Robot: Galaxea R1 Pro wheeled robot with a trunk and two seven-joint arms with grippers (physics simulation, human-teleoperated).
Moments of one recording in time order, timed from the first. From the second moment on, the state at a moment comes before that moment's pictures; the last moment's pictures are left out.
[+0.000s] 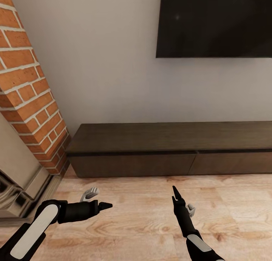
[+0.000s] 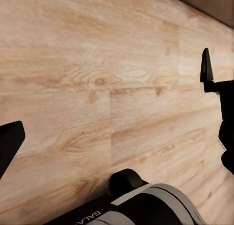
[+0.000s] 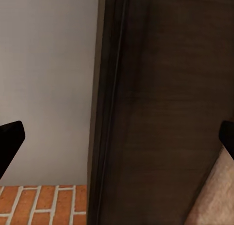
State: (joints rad) left arm -0.30 0.35 -0.28 -1.50 1.24 0.99 0.15; right arm -0.51 -0.01 0.29 -0.31 -1.70 -0.11 0.91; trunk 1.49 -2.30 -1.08
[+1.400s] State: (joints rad) left arm -0.30 0.34 -0.31 -1.48 1.32 0.99 0.15; right arm -0.51 -0.01 0.29 -0.30 -1.70 -0.12 0.90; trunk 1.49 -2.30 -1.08
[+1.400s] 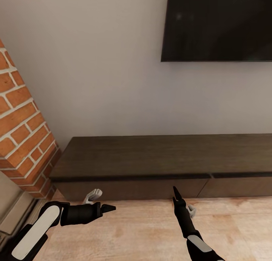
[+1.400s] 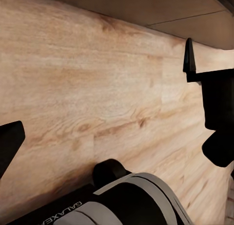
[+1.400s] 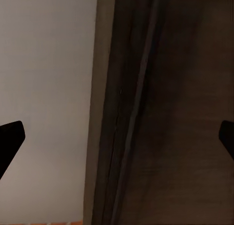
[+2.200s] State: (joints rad) left arm -0.30 0.35 -0.32 -1.49 1.37 0.99 0.15; right arm -0.51 -0.01 0.29 -0.26 -1.70 -0.12 0.90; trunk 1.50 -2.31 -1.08
